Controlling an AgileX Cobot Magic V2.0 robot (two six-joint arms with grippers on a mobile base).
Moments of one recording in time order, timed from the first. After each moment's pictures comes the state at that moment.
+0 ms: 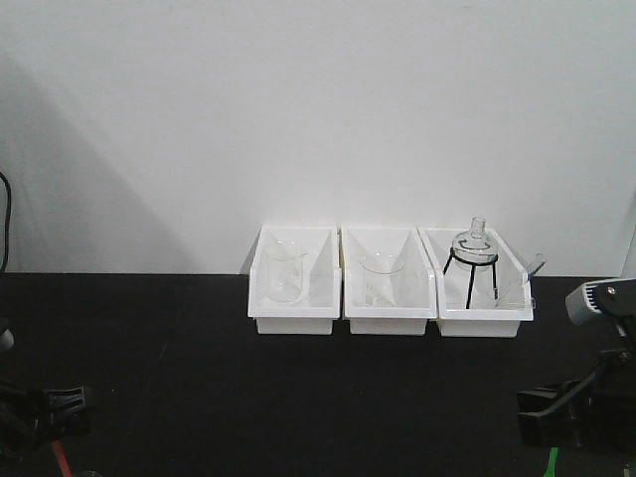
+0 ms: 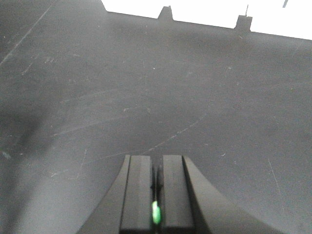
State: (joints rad) left arm -0.03 1.53 -0.93 -0.37 0.43 -0.05; right arm 0.09 1.18 -0.87 0.56 0.55 -0.55
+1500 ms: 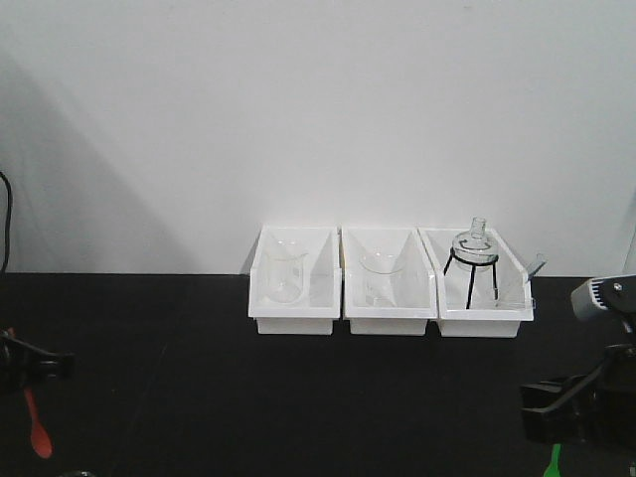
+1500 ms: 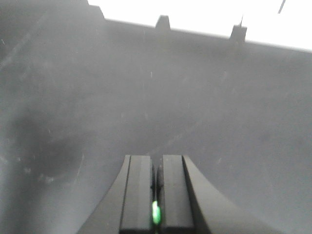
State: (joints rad) left arm -0.04 1.28 -0.96 -0.38 0.39 0.29; right arm 0.09 1.14 -0.87 0.55 0.53 -0.56
